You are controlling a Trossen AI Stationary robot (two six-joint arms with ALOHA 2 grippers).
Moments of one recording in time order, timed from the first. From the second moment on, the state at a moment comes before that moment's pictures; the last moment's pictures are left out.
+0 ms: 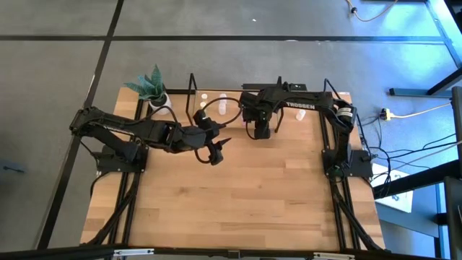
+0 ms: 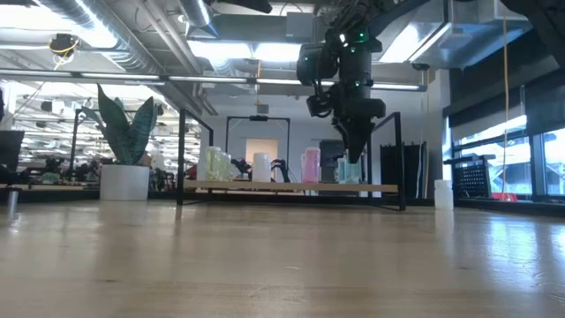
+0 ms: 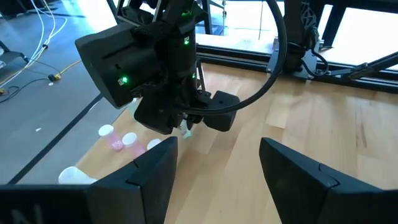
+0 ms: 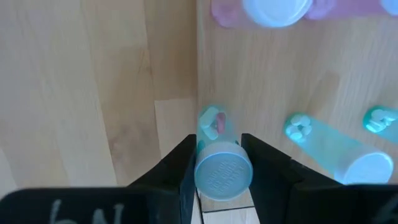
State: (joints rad) left arm -0.18 1.39 1.31 -0.45 -0.60 -0.24; right arm -0.37 1.94 1.58 -1.11 0.10 -0.34
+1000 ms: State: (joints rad) left arm -0.19 1.39 1.31 -0.45 -0.60 -0.24; right arm -0.37 1.94 1.58 -1.11 0.15 -0.32
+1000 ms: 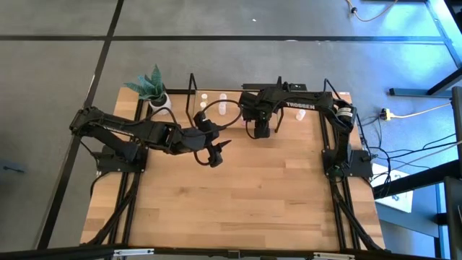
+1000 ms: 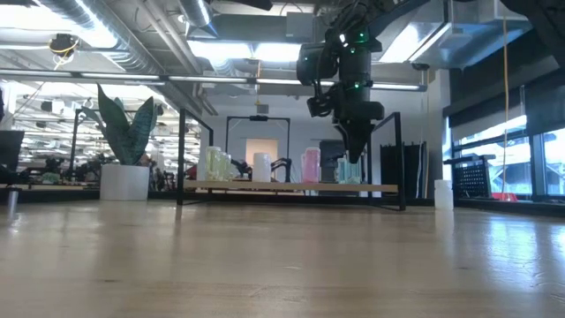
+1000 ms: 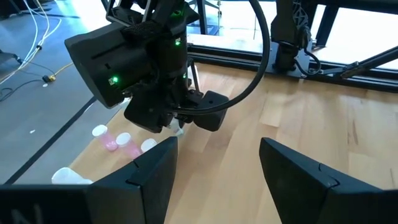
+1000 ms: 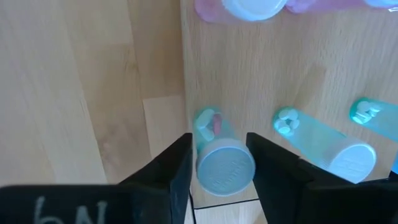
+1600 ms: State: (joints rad) left arm -0.20 1.39 1.31 -0.45 -0.58 -0.26; right arm -0.37 1.94 1.58 -1.11 0.23 -0.32
